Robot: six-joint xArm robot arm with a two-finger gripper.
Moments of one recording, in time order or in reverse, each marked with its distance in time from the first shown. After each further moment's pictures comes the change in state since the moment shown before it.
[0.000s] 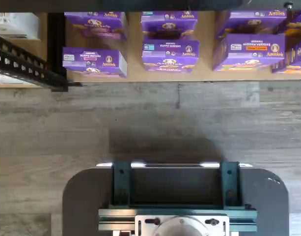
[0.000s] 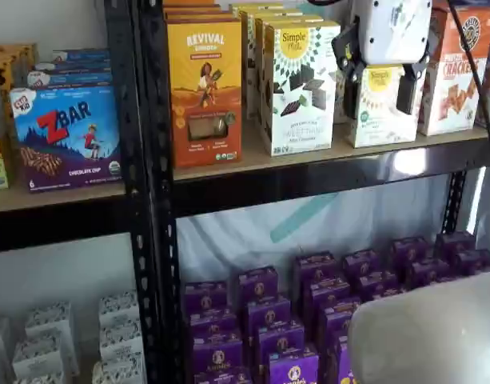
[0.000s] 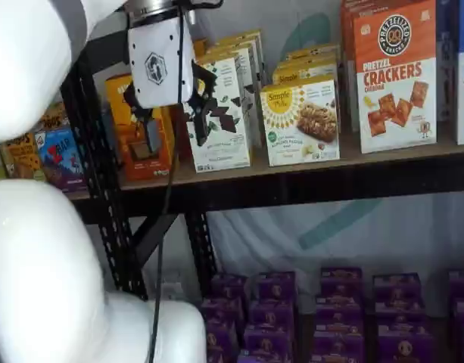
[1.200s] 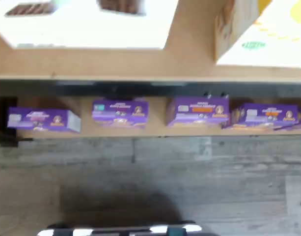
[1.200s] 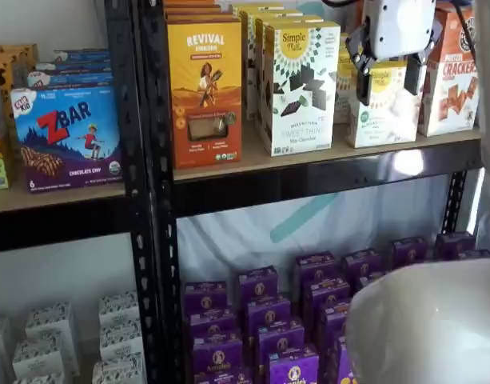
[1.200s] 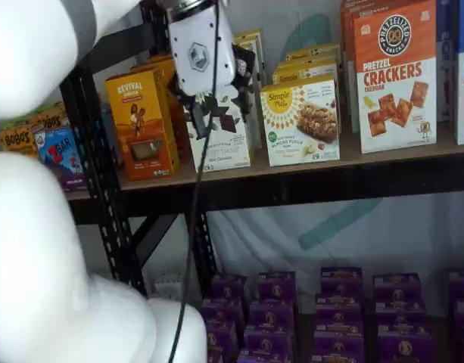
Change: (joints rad) arm -0.177 0.086 0.015 -0.089 -0.247 -0.195
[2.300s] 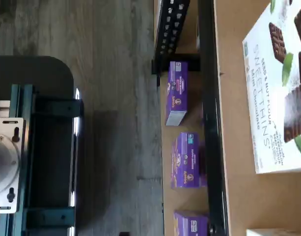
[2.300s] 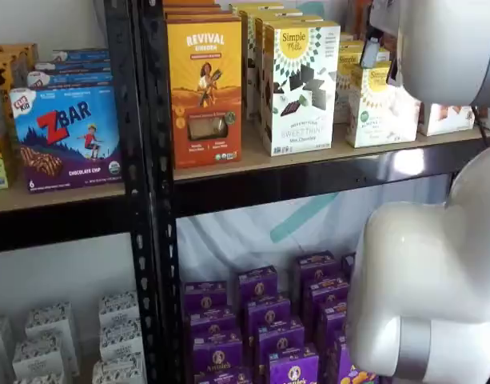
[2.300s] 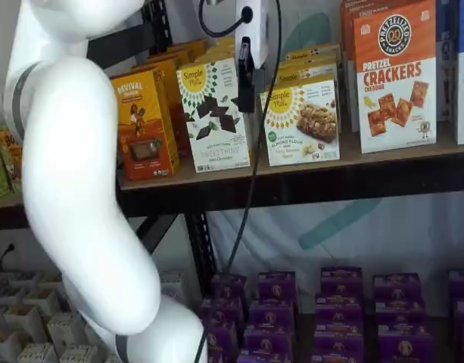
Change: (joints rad) arm -0.301 0.400 -0.324 0.296 0.102 -1.796
